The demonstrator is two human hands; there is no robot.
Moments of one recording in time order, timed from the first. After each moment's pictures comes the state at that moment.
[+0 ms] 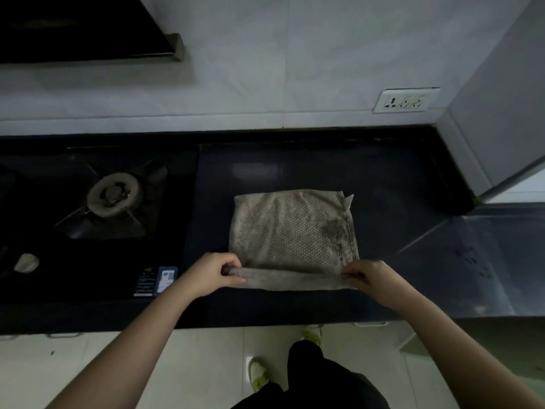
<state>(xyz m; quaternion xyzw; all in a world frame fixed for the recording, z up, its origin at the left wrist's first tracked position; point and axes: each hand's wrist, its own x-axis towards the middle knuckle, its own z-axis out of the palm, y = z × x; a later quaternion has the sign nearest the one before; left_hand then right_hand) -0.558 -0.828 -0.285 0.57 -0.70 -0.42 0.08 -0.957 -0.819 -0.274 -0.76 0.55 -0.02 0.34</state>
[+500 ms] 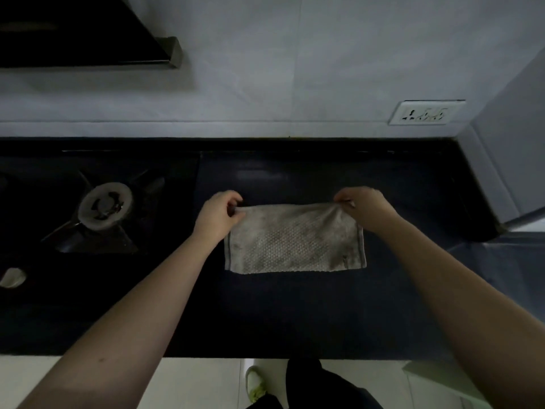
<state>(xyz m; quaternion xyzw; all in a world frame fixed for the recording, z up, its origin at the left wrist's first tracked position) -0.582 -0.974 -0.279 0.68 -0.65 -0.26 0.21 -0.922 -1.010 -0.238 -0.75 0.62 -0.03 0.24</state>
